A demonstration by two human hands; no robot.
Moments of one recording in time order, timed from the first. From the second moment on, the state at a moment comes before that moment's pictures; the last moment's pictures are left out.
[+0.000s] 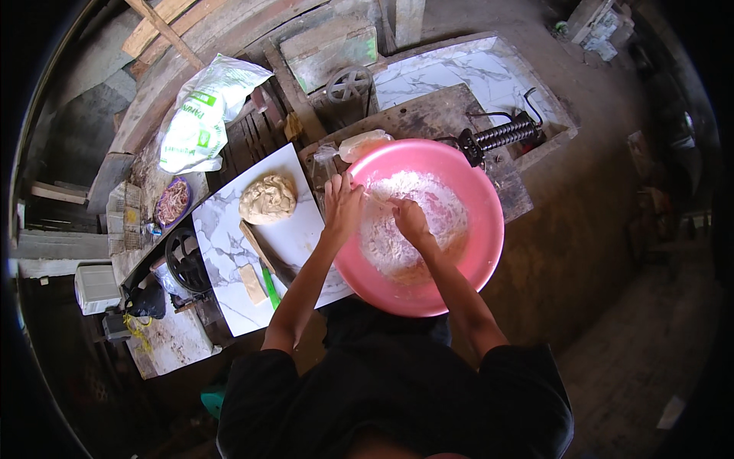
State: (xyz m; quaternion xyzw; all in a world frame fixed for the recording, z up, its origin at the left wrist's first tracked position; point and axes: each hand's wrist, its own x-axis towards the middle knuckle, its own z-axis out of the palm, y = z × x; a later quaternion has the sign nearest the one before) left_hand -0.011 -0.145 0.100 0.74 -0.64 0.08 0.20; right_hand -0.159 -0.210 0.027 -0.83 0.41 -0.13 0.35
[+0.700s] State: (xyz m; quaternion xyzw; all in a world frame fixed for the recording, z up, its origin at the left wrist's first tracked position) left_hand 0.009 -0.158 0.101 0.69 -0.70 0.08 0.17; right_hand -0.154 -0.232 0.012 -0.88 0.36 -0.15 0.28
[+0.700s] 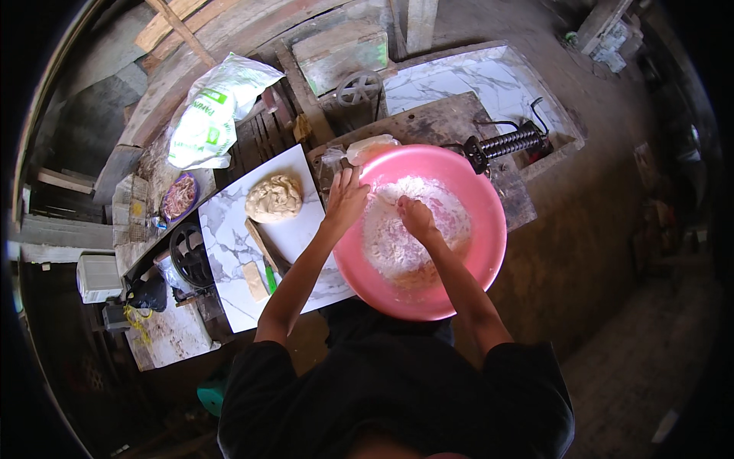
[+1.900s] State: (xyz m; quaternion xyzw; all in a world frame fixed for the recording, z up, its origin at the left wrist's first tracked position) left_hand -0.005 -0.142 0.089 0.75 -0.61 -0.01 0.24; right_hand -0.131 -0.218 0.028 -0.85 0.37 -0.22 0.31
